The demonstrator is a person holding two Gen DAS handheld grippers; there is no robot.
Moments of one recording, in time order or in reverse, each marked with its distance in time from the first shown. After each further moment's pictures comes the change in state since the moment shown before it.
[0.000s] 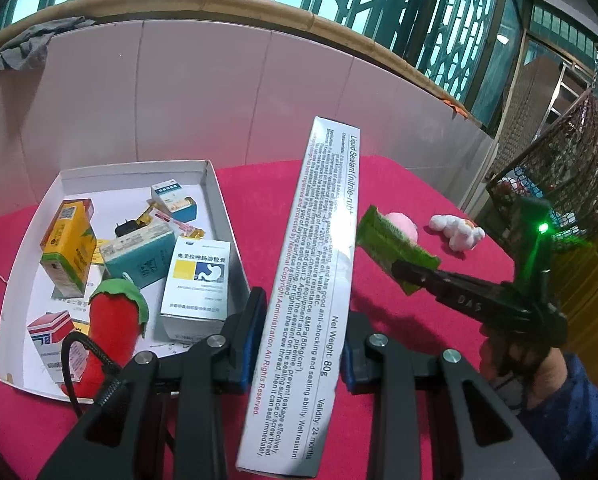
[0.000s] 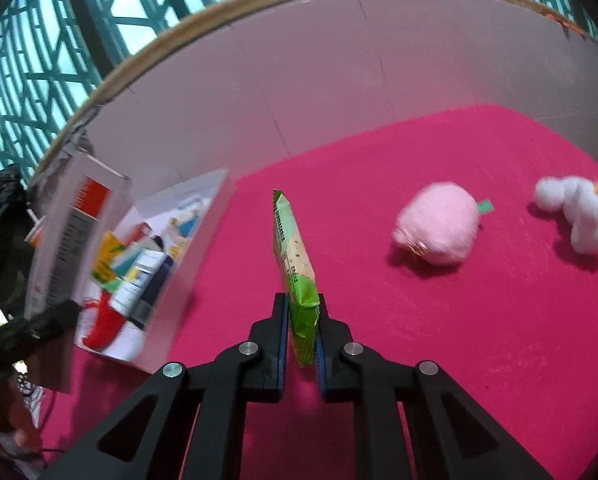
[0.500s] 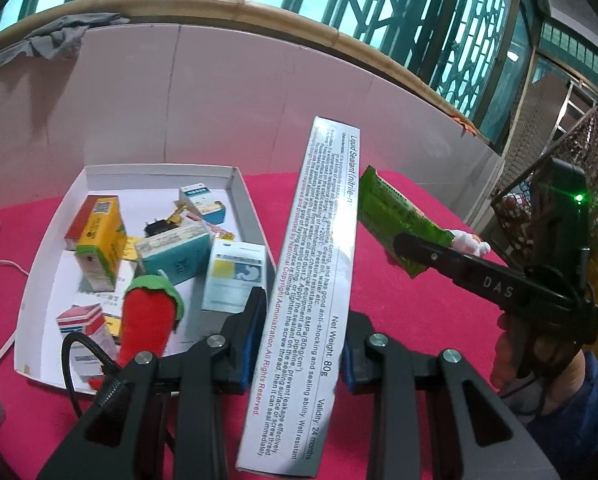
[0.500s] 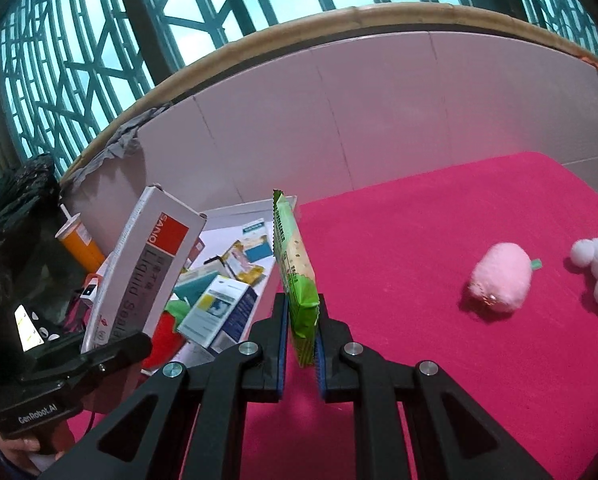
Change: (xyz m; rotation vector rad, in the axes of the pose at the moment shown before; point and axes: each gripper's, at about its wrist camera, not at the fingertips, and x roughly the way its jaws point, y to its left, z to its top) left arm -0.022 0.031 -0.002 -0.050 -0.042 0.018; right arm -0.009 0.071 0.020 -0.087 -0.049 0.066
